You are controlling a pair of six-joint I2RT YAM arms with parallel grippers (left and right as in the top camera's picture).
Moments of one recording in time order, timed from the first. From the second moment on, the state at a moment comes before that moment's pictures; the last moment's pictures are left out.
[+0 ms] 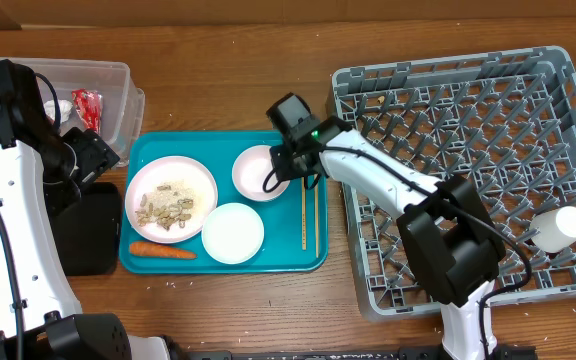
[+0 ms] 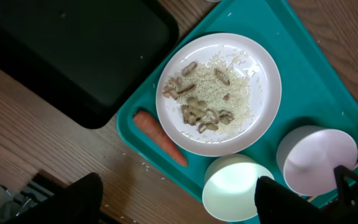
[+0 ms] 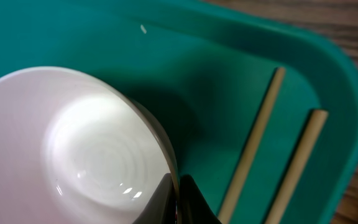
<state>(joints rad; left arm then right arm) 0.34 1.60 1.72 -1.54 0.04 -0.47 0.64 2.10 1.58 -0.69 -0.04 0.38</state>
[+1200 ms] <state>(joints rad) 0.34 1.60 1.72 -1.31 0.01 -0.47 -0.09 1.84 1.81 -0.99 1.12 0.28</state>
